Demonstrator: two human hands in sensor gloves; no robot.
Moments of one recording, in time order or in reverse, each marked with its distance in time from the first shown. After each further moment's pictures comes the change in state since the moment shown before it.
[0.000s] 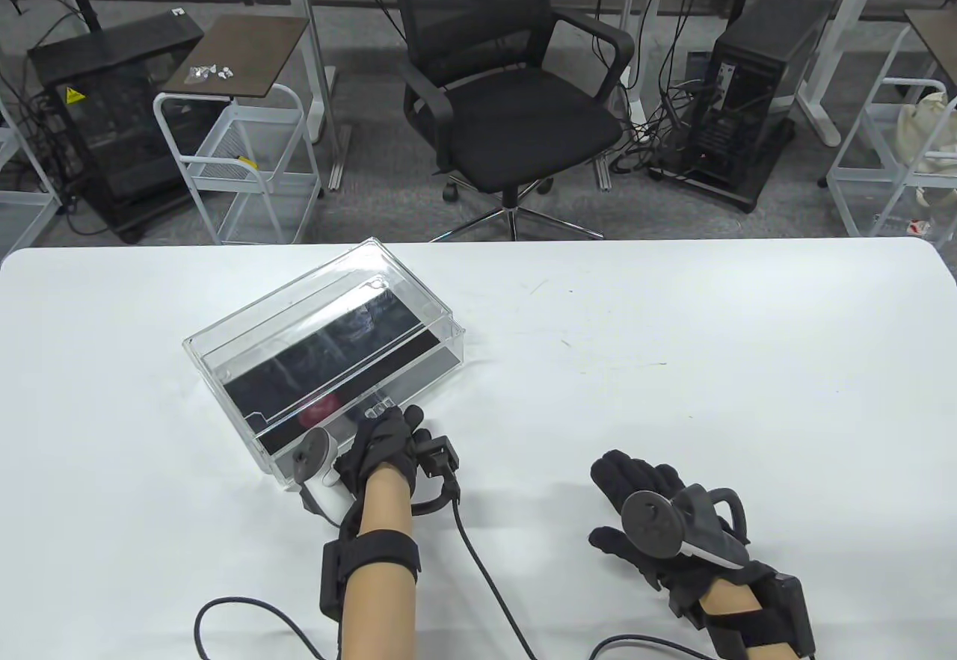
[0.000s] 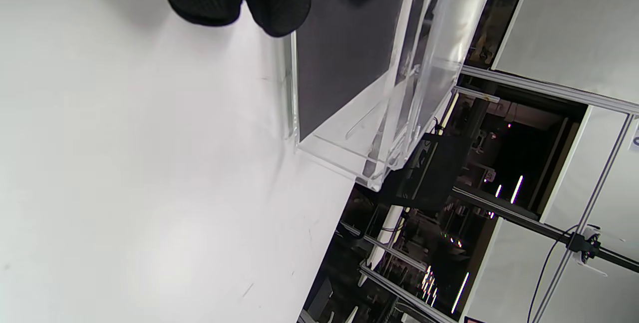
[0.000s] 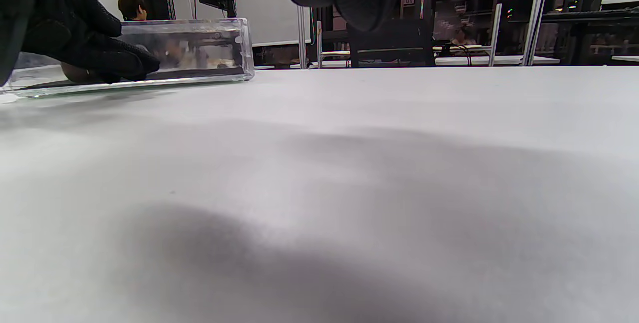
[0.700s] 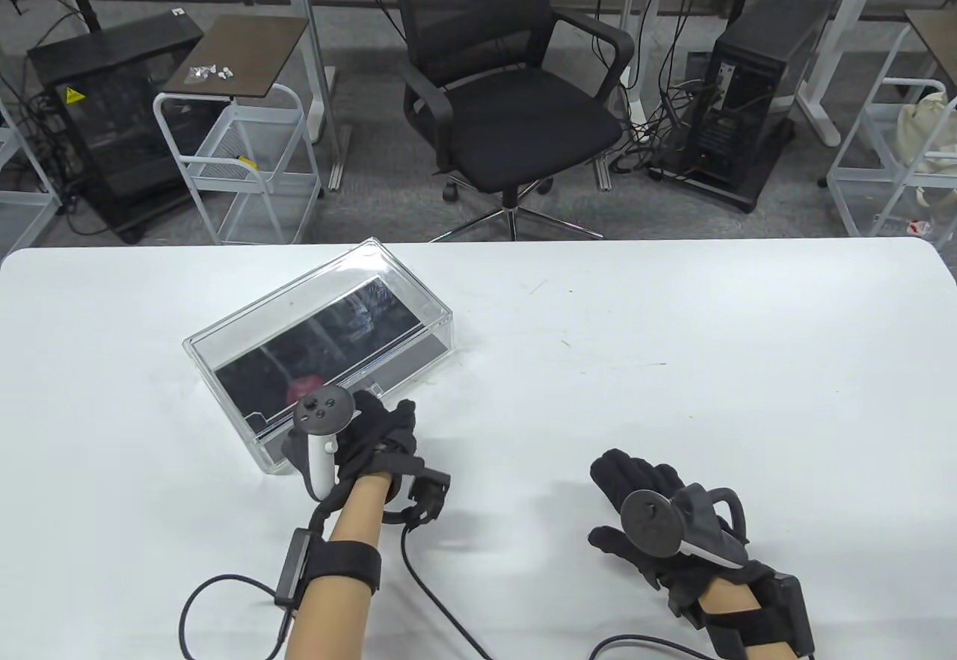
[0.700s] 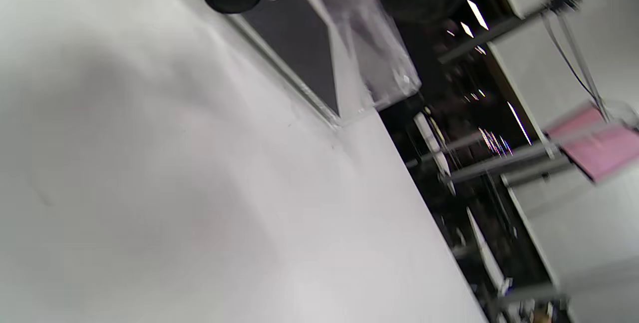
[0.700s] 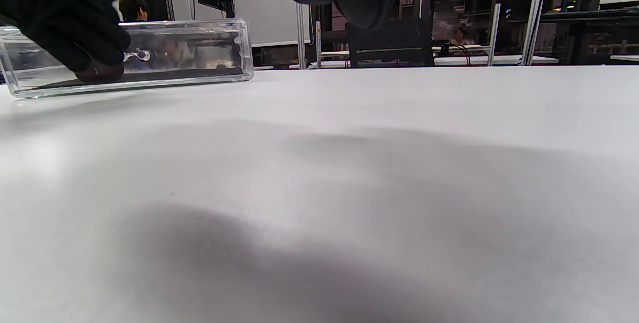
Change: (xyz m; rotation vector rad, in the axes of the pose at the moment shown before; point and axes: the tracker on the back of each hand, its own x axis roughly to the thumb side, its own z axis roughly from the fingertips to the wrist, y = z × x) left_hand 0.056 -0.027 0.048 -0.086 -0.340 -1.018; right_hand 0.001 0.000 -0.001 -0.006 0.001 -0.002
